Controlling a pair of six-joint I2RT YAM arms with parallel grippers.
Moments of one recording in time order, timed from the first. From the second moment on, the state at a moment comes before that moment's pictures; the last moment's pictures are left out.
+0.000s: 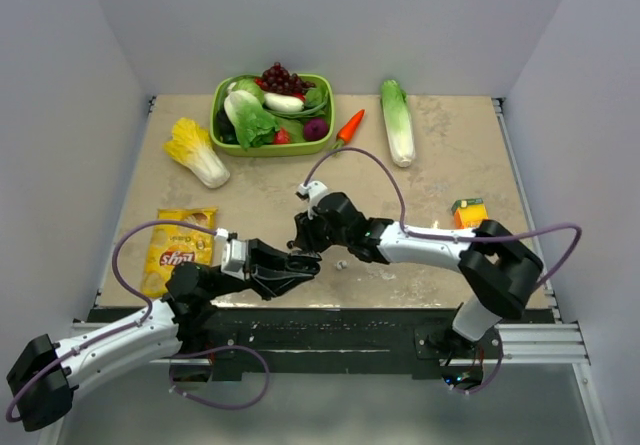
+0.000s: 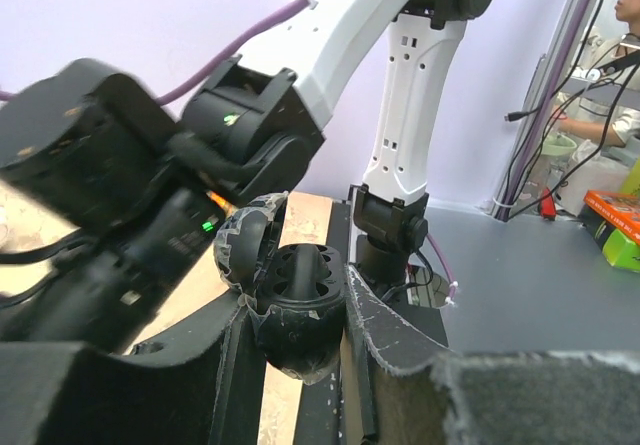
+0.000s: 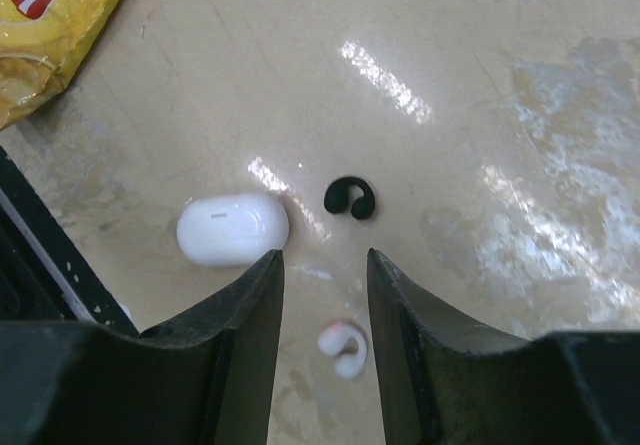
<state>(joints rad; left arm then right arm) -0.90 0.60 0.15 0.86 0.49 -0.34 0.95 1.59 0.88 0.10 -0.03 0.36</state>
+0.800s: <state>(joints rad) -0.90 0.64 0.14 0.85 0.48 -0.34 0.89 1.89 1.03 0.16 -0.04 0.33</state>
